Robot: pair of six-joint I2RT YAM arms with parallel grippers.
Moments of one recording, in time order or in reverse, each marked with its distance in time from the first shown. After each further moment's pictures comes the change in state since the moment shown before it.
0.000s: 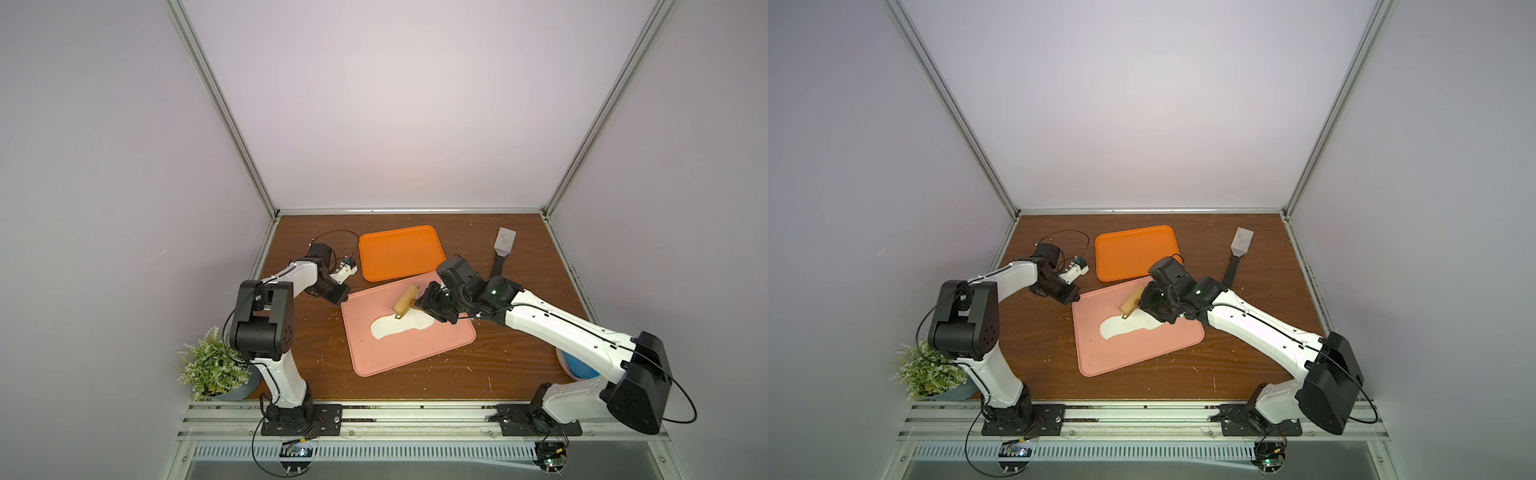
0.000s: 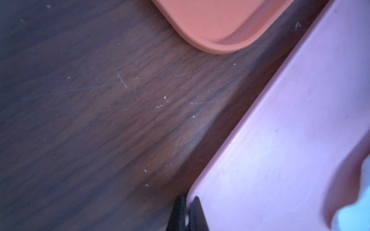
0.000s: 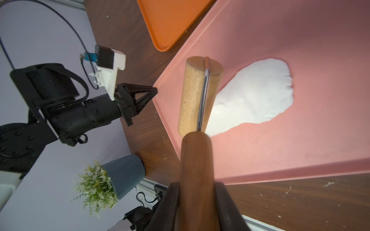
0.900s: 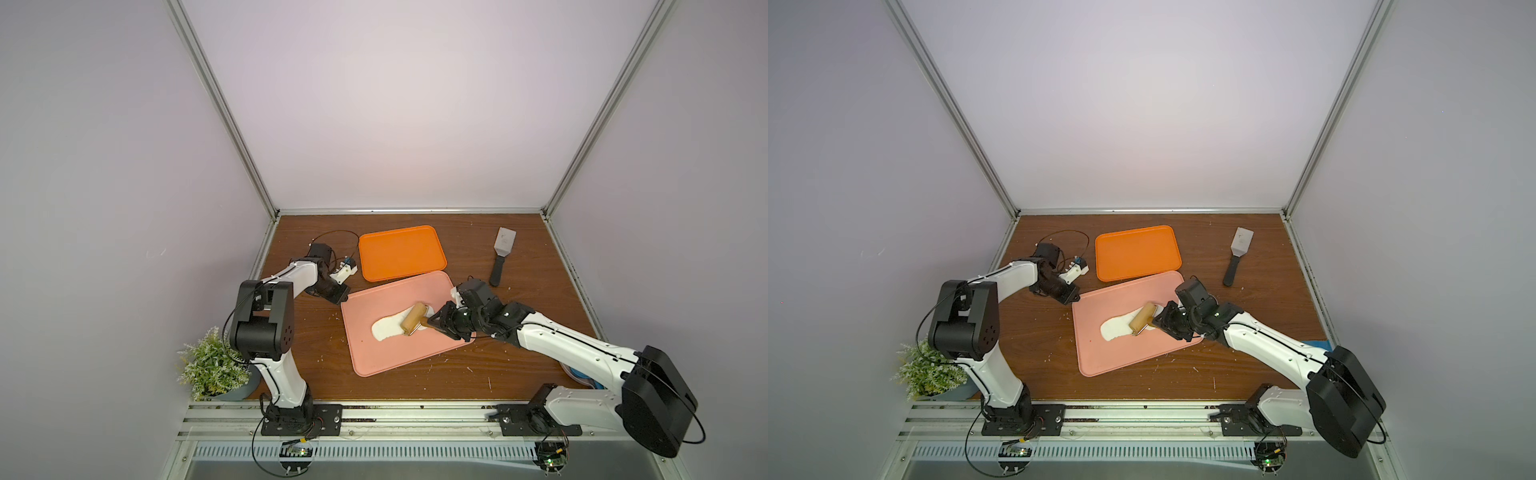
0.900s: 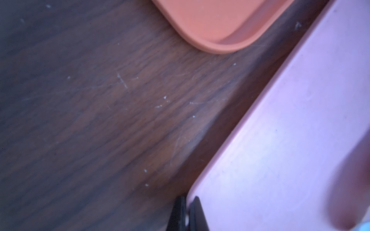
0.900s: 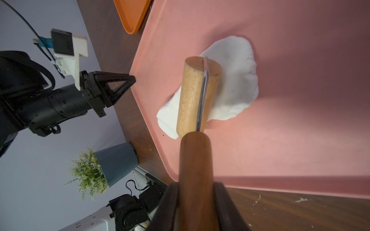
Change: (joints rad) left arm 0.000 0.001 0.000 0.000 -0.002 0.000; right arm -0.137 -0.142 -0.431 0.214 -0.187 -0.041
